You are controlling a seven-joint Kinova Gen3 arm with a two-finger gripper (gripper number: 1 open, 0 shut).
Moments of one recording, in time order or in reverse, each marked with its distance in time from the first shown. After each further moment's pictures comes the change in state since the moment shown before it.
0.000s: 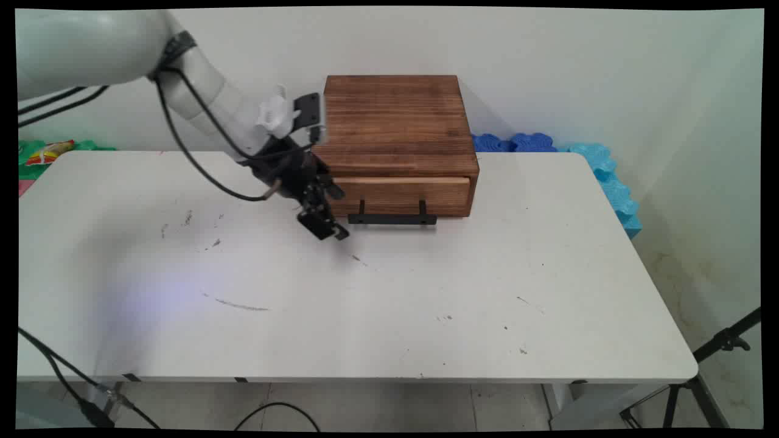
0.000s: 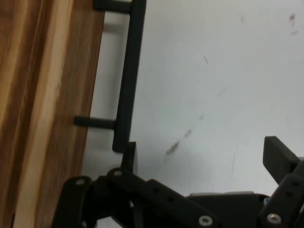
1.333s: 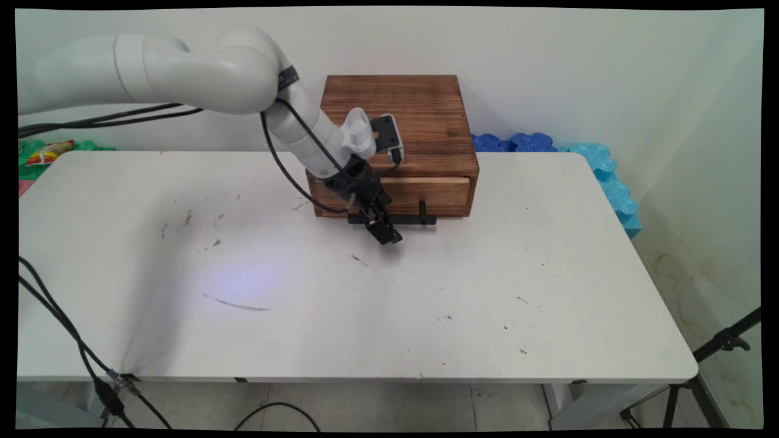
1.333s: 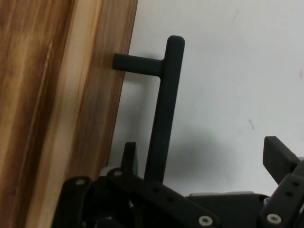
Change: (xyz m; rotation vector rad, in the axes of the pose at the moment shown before) arm 0.063 -0.006 0.092 0.062 -0.039 -0.029
